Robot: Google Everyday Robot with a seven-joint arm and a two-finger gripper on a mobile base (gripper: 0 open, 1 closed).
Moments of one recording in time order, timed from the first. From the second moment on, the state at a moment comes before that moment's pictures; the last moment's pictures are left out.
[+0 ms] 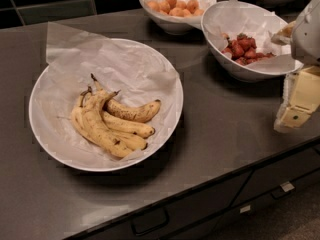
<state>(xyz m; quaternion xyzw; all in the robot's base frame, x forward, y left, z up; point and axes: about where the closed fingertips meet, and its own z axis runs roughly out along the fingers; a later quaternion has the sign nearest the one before) 0.438 -0.217 0.976 -0.60 0.78 -0.03 0.16</state>
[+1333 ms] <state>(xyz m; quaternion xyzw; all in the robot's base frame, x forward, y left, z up) 0.444 -0.145 0.938 -0.66 0.74 0.02 0.14</state>
